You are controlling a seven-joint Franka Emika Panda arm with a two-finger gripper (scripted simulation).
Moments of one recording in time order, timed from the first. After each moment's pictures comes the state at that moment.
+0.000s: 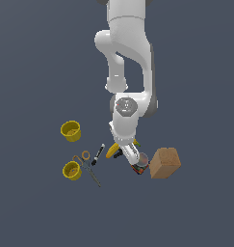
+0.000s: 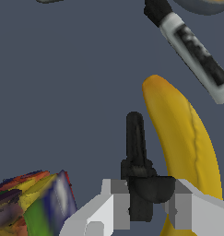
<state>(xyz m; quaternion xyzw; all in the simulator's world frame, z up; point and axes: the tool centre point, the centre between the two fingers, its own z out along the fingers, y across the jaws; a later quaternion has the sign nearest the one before) 0.024 0.031 0.053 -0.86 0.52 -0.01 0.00</state>
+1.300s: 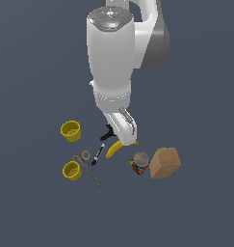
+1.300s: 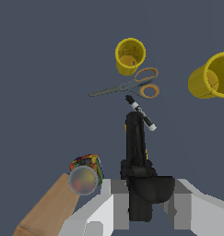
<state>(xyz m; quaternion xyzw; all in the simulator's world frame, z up) 0.054 -0.010 0.271 -0.85 0.52 0.00 0.00</state>
